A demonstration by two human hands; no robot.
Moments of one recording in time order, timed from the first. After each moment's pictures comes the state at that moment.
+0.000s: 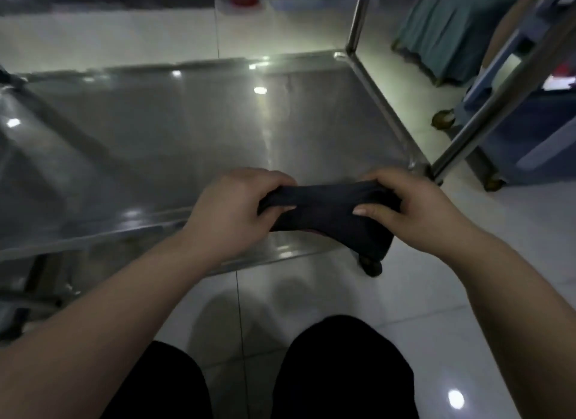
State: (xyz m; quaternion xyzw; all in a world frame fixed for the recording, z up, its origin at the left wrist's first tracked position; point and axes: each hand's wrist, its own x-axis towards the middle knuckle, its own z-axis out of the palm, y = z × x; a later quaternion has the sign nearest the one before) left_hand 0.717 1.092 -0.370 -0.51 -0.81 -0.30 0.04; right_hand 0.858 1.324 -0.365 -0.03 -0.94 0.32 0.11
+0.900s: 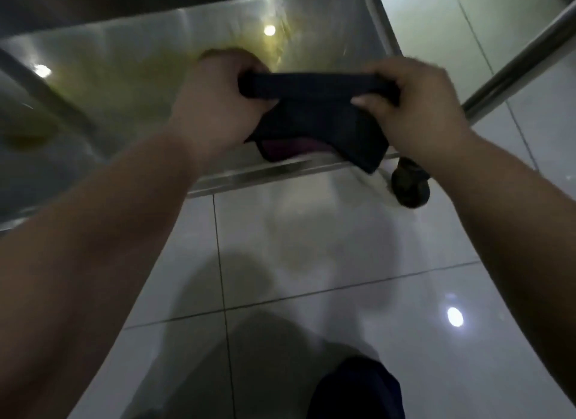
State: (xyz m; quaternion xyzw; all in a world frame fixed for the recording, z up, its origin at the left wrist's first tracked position) left_hand 0.666 1.165 -0.606 -0.29 -0.90 -0.33 -0.07; right_hand 0.794 1.370 -0.622 -0.11 -0.93 0.30 0.18
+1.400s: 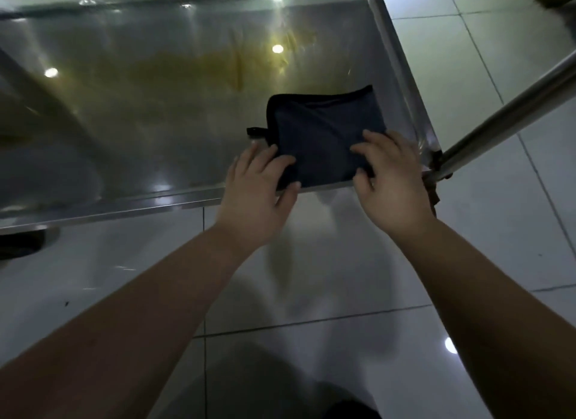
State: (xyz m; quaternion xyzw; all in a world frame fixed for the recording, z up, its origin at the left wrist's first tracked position) left_hand 0.722 1.167 -0.729 -0.33 -0.91 -0.23 -0.06; right_hand 0.813 1.369 -0.722 -0.15 -0.96 0.20 0.10
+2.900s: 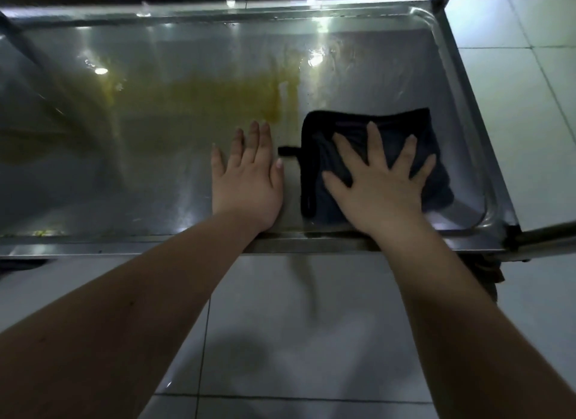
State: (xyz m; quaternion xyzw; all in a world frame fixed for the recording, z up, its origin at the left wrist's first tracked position) left_hand 0.612 1.187 -0.773 -0.19 -0.98 -0.06 -0.03; right_hand 0.689 1.360 -0.757 -0.20 -0.97 0.09 -0.09
